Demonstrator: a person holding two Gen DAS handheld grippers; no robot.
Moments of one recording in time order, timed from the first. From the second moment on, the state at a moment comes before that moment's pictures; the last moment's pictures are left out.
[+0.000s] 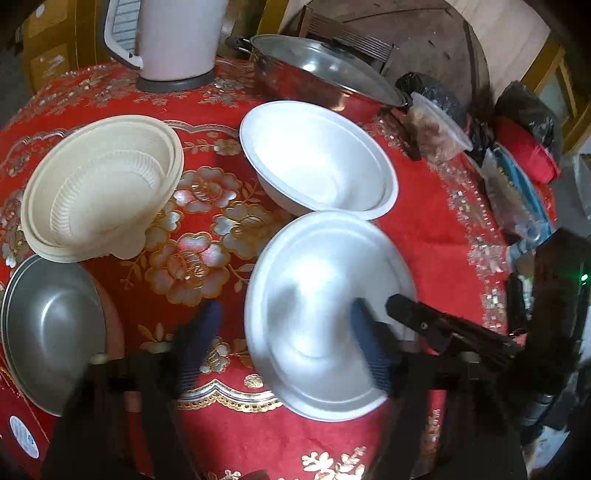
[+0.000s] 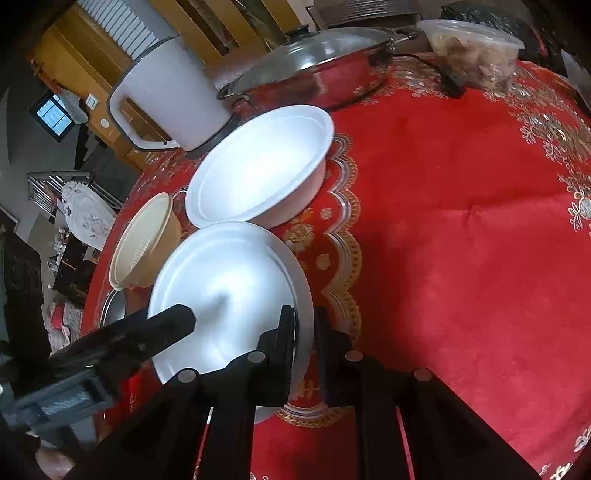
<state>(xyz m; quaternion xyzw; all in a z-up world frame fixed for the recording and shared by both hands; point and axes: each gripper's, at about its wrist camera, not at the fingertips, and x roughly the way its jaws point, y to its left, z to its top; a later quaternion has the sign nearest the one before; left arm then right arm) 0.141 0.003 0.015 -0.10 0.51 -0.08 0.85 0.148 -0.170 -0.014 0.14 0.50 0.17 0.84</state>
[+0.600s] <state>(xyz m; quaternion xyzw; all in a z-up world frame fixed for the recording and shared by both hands) 0.110 0.017 0.031 -0.10 0.50 -0.09 0.86 0.127 -0.159 0.005 0.12 0.49 0.18 0.85</state>
